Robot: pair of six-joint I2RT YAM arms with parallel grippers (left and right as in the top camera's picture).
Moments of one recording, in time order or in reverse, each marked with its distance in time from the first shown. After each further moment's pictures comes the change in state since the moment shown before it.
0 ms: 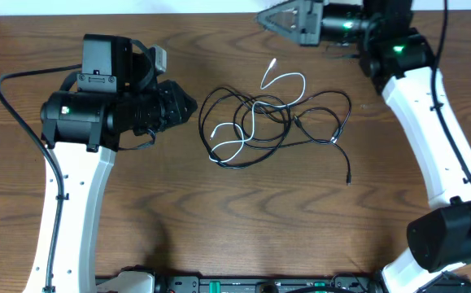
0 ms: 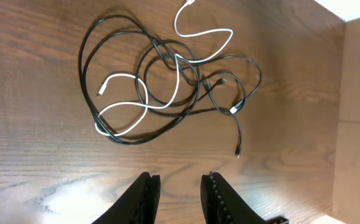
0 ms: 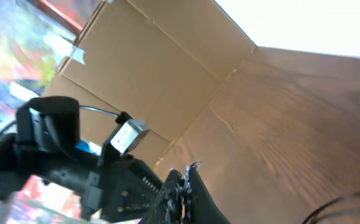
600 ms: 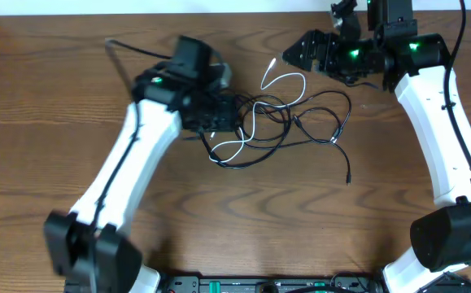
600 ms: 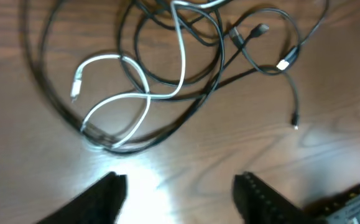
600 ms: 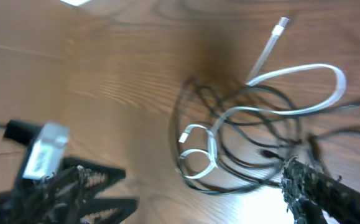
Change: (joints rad) left arm -0.240 0.264 -0.082 0.146 -0.121 0.119; right arm -0.048 -0.005 0.003 -0.710 0.527 -0.256
